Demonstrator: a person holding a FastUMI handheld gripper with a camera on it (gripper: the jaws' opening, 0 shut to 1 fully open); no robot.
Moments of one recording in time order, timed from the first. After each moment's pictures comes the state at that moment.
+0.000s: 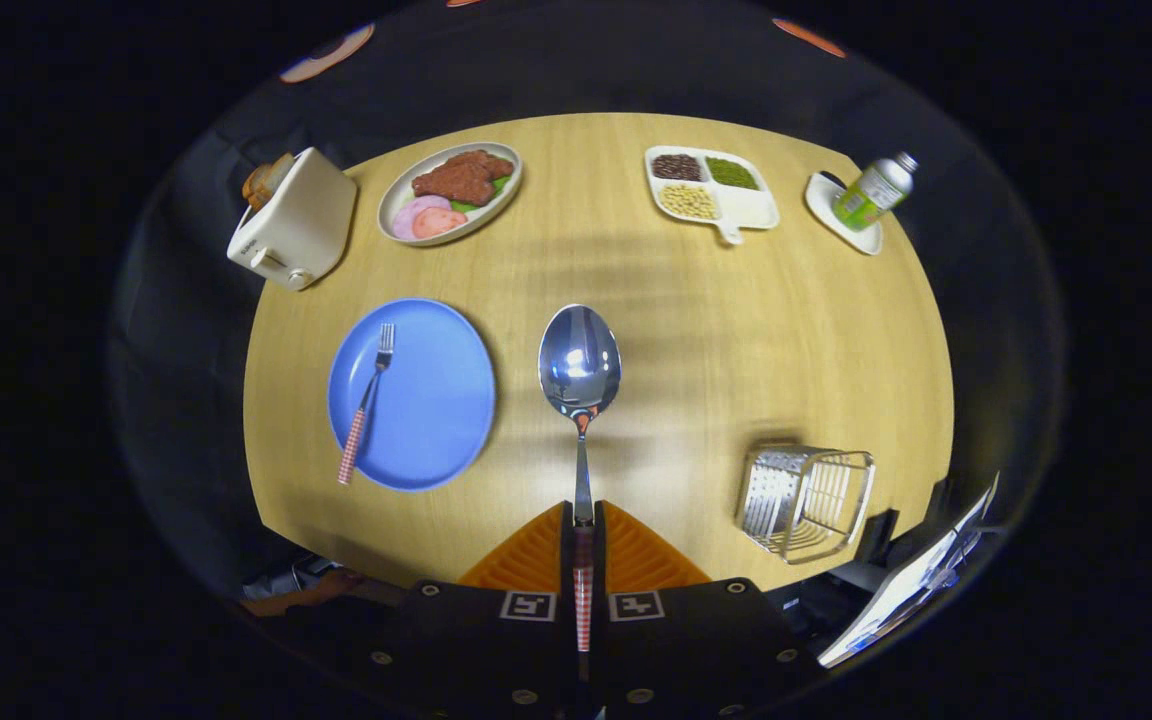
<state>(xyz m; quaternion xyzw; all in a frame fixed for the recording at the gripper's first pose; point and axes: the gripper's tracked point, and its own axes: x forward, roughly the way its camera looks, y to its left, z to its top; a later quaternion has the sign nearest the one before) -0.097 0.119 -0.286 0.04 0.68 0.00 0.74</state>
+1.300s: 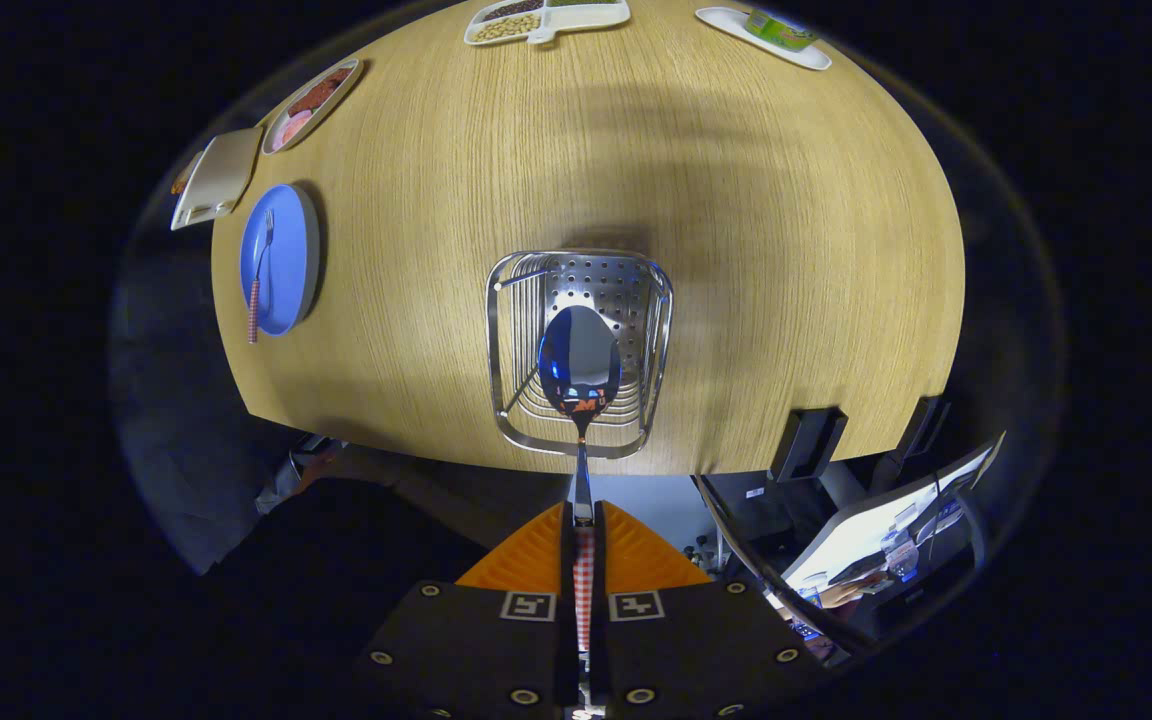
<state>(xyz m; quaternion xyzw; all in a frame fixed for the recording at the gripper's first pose) -0.202 -0.036 -0.304 0.07 0.86 0.05 0.51</state>
